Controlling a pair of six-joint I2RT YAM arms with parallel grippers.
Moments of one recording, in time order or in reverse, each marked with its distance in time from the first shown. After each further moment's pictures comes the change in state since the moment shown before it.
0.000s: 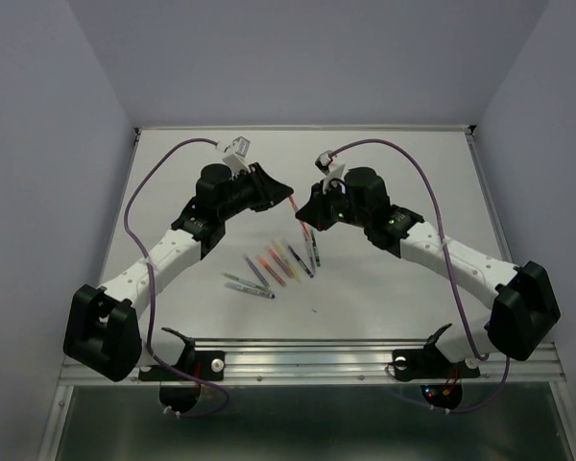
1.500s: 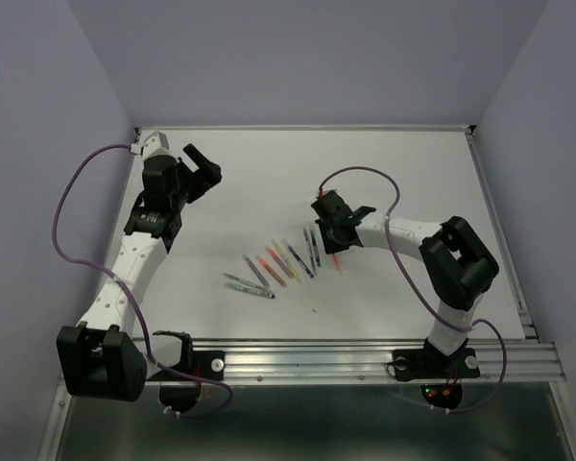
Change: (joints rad) left arm 0.344 -0.129 0.071 -0.371 -0.405 0.118; right arm -0.007 0.413 0.064 -0.380 0.512 0.121
